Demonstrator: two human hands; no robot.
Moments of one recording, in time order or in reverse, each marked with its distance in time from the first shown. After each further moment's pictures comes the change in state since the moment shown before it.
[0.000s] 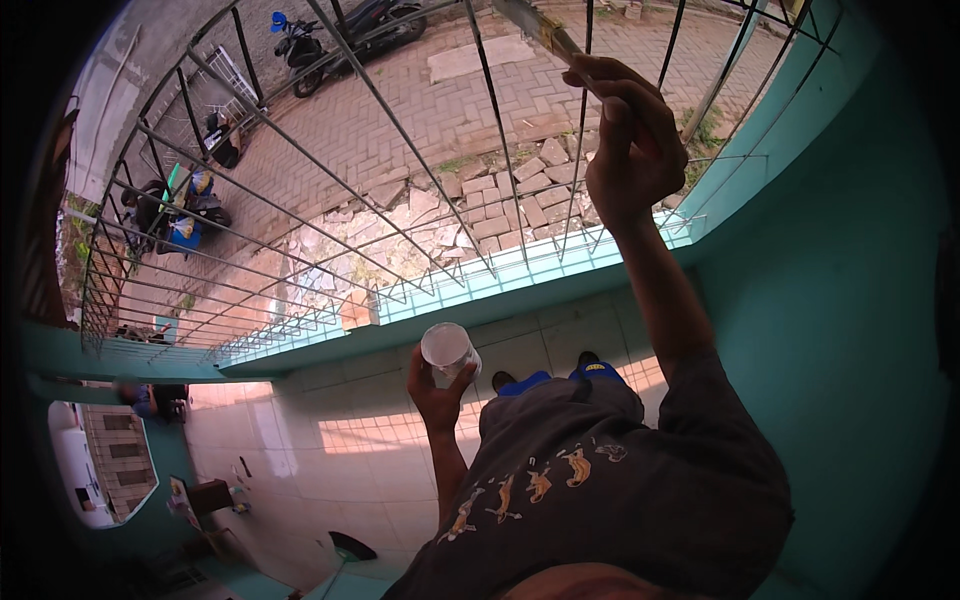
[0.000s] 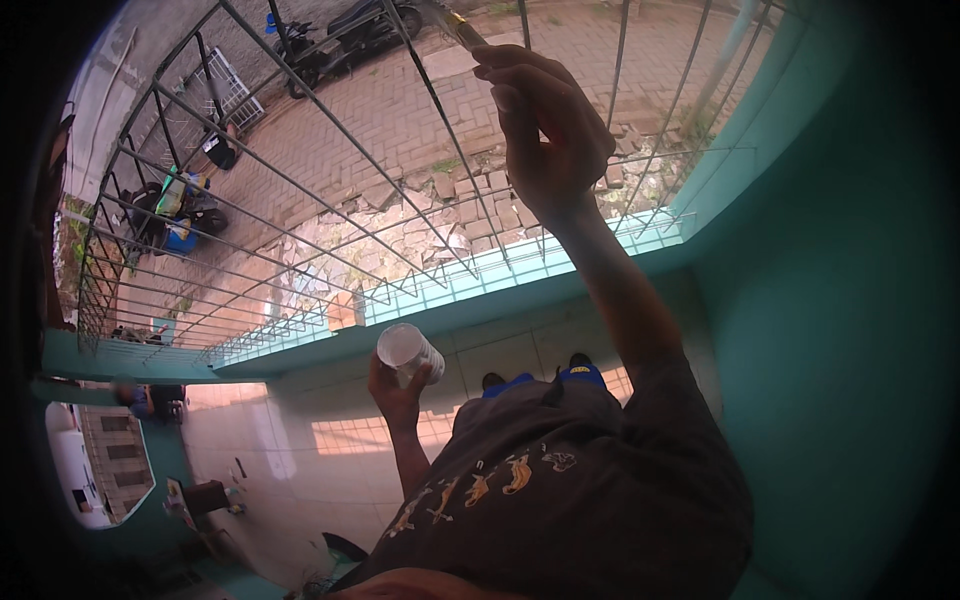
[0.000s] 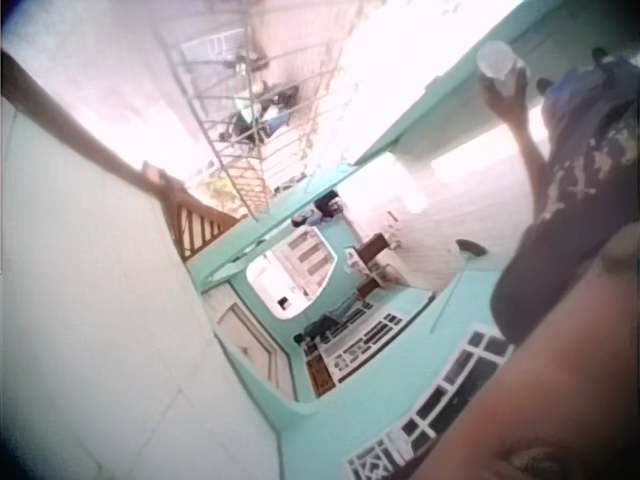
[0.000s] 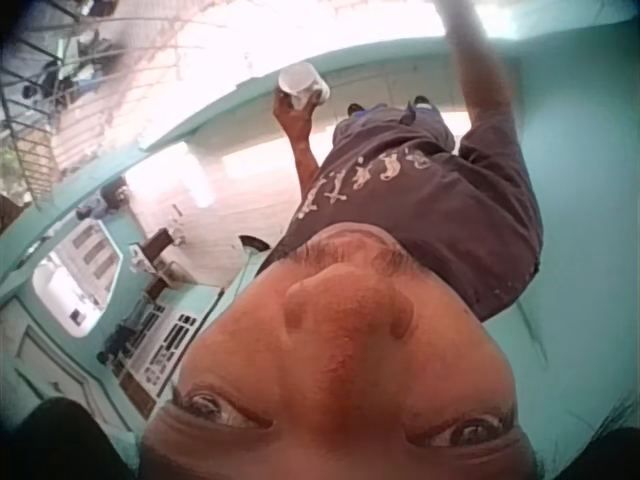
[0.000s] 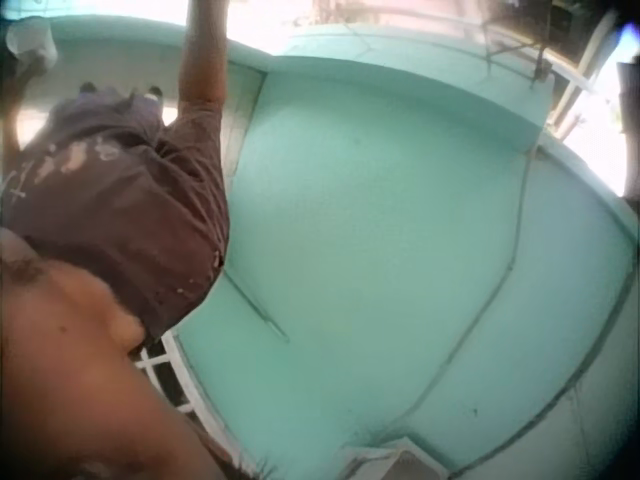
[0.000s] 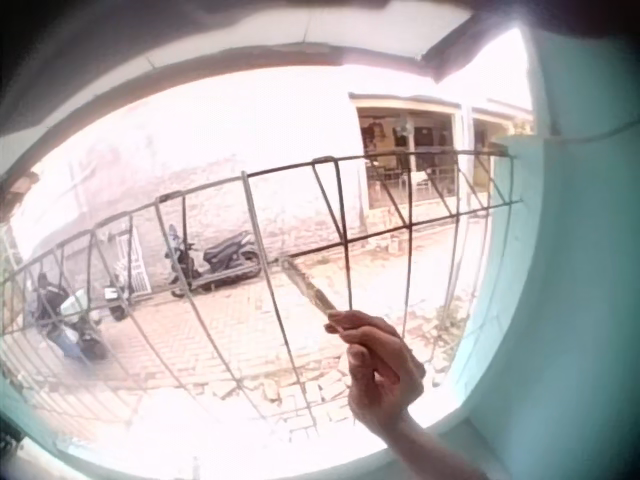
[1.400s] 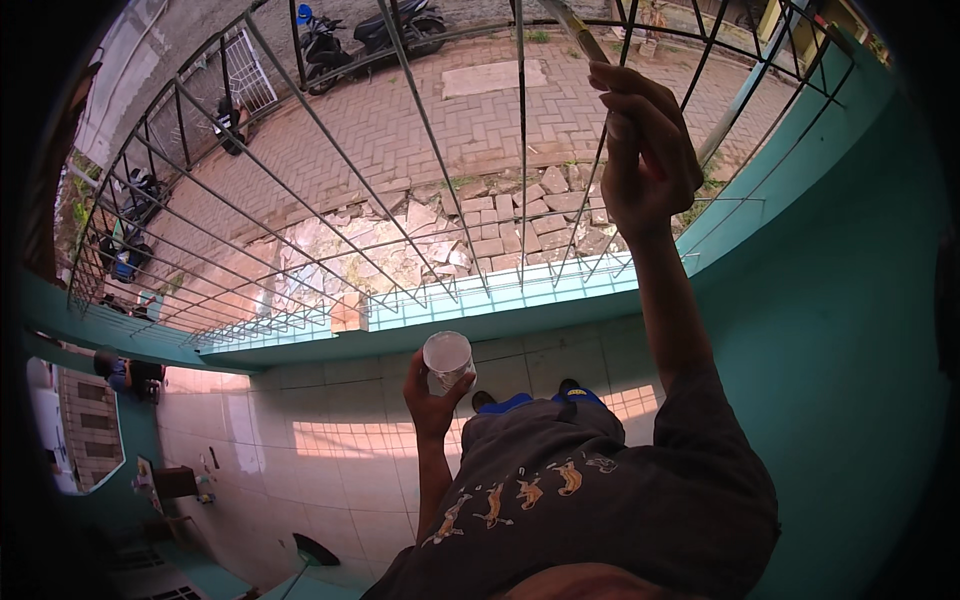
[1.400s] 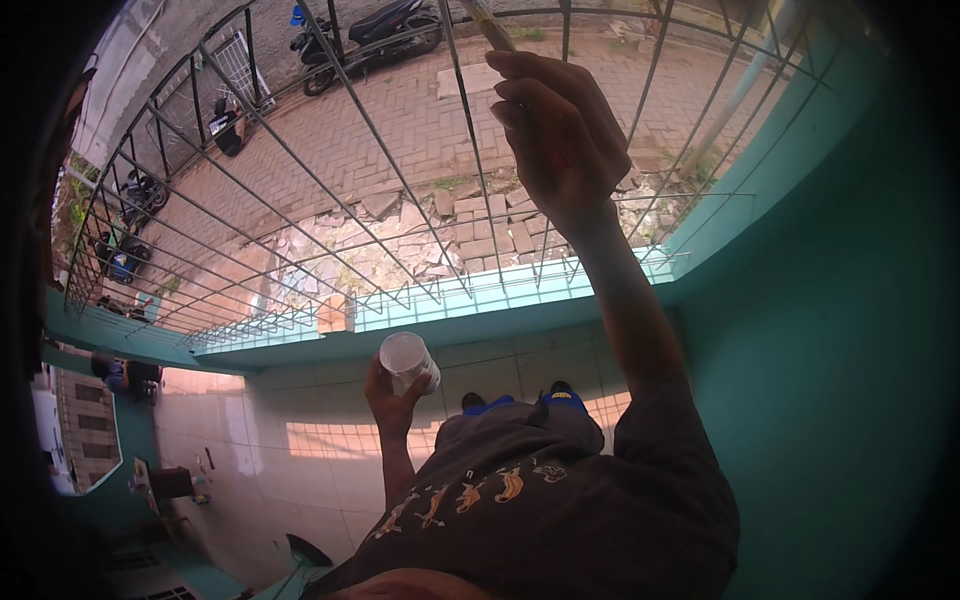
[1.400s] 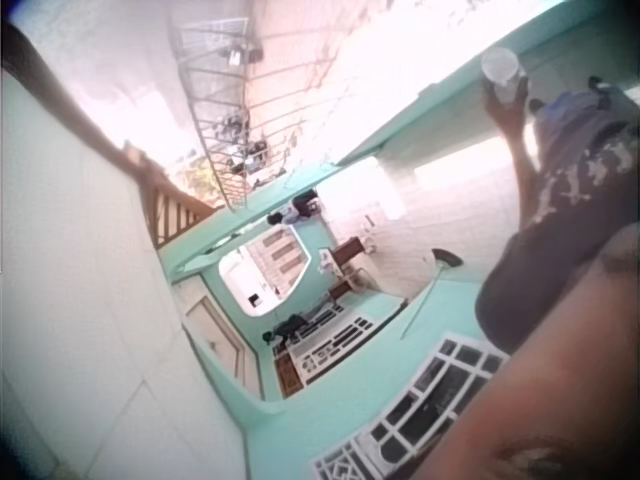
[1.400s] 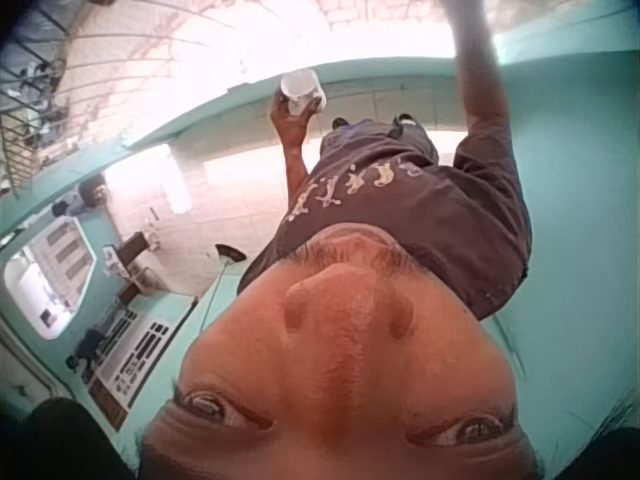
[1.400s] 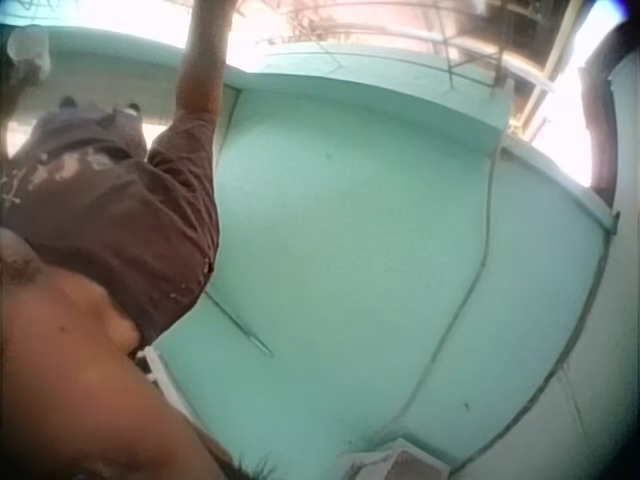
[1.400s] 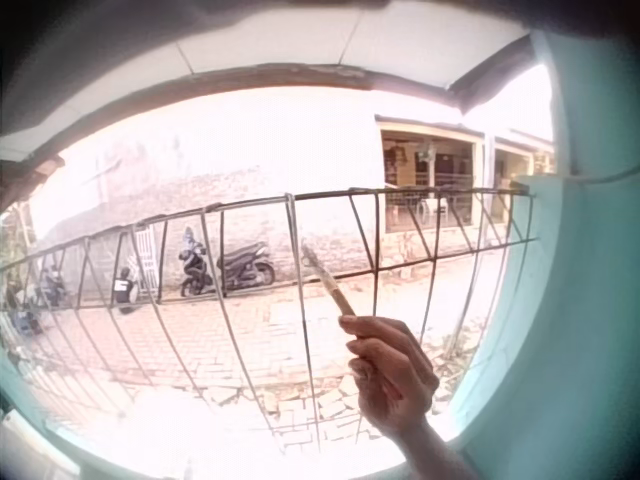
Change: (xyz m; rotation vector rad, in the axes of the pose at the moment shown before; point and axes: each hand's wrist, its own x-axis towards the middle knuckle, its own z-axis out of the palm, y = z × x) left_hand -0.002 0.004 0.001 0.003 0.004 0.006; right_hand 0.035 -0.001 0.011 -0.211 -0.155 -0.325
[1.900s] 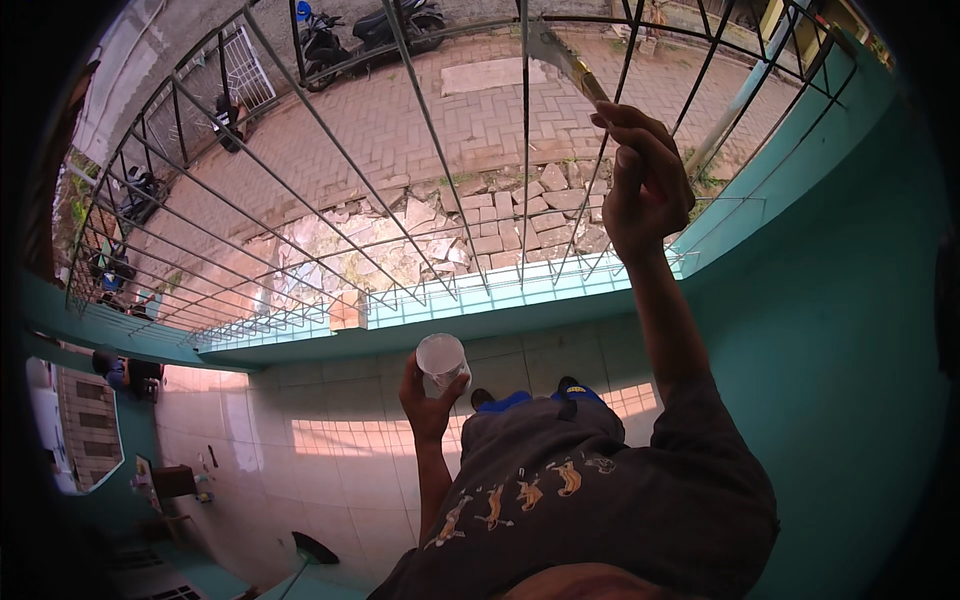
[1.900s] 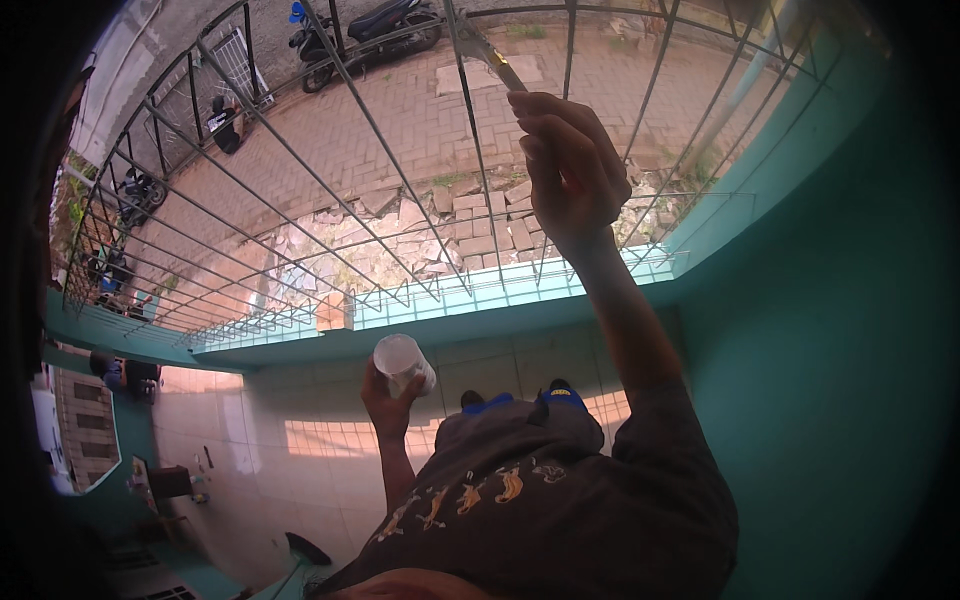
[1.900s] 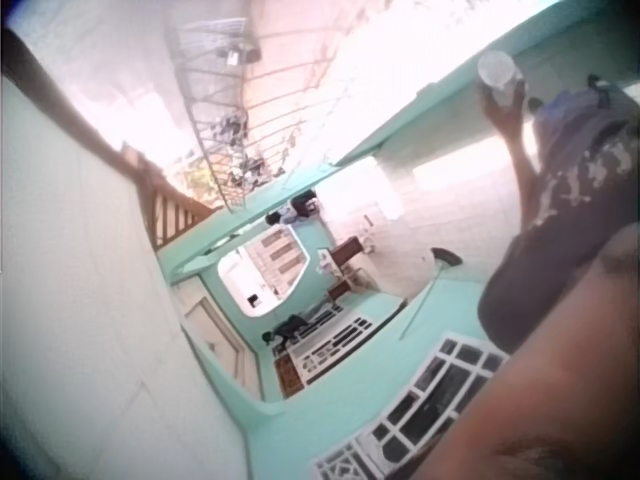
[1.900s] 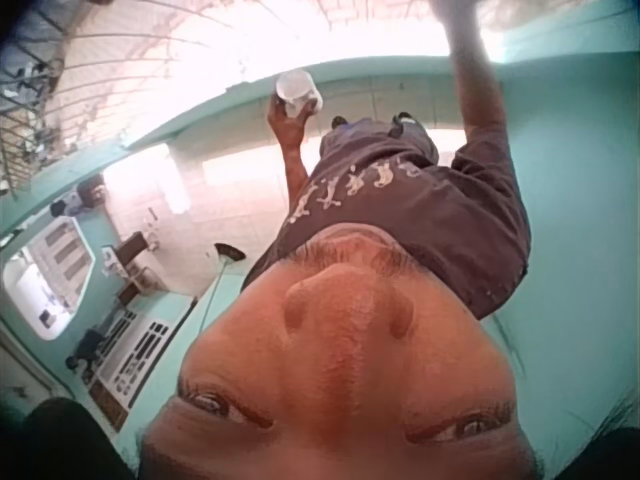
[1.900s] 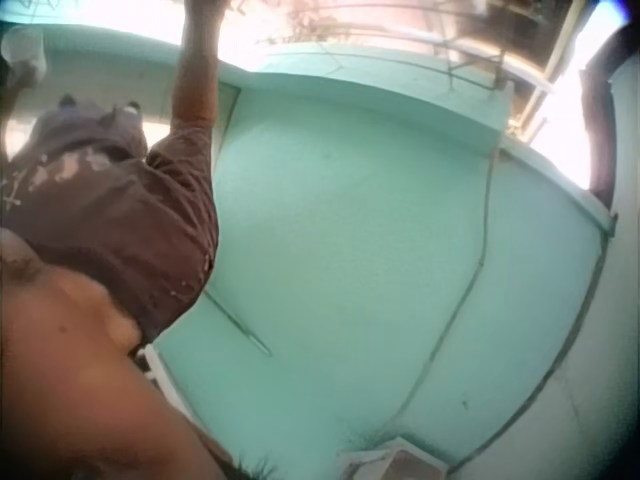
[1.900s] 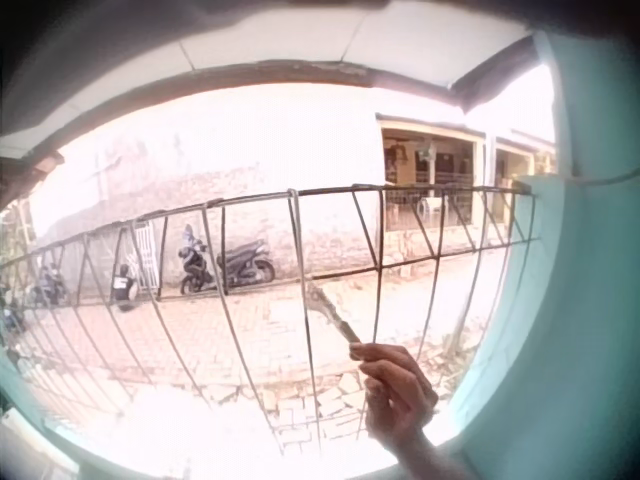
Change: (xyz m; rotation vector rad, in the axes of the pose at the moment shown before) left_hand -0.002 -0.006 -0.006 0.005 0.025 -0.019; right_hand -0.035 -0.013 -0.005 0.136 0.050 0.237
